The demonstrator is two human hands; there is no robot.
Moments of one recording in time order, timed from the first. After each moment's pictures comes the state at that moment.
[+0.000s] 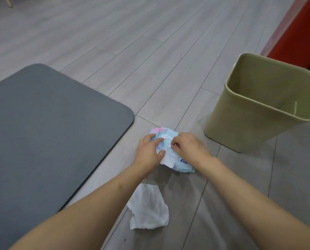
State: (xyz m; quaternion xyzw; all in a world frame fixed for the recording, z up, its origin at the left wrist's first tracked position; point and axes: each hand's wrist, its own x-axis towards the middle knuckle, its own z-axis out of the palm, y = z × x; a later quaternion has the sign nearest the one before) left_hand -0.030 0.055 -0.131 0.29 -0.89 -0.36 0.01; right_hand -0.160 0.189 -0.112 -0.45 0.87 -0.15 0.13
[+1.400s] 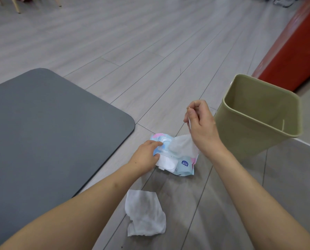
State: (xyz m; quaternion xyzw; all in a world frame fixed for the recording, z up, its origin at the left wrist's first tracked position) left_hand -0.023 0.031 -0.105 0.22 -0.91 -0.36 -0.02; right_hand -0.152 0.174 0.015 -0.32 0.77 -0.55 0.05
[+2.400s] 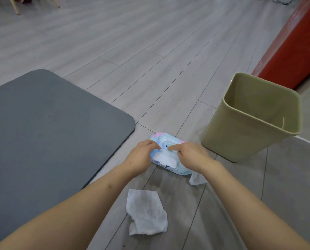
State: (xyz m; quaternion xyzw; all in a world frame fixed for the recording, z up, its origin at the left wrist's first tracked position) left_hand -0.010 0.020 -0.098 0.18 -0.93 -0.32 -0.04; right_hand -0.148 0.190 -0.063 -0.41 0.89 -0.02 0.19
